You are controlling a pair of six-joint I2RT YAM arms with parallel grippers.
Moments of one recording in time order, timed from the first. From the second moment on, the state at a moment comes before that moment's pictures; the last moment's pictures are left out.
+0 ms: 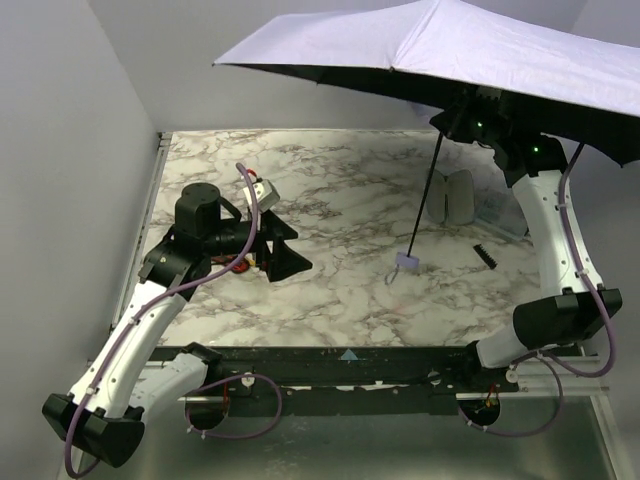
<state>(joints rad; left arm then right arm) -0.40 0.92 1.03 -0.47 0.87 -0.09 0.12 1.51 1.76 -0.54 -0.24 0.31</state>
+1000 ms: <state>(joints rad) -0.39 0.80 0.83 -0.52 0.67 0.08 0.06 1.47 1.37 -0.47 -0.17 0.06</state>
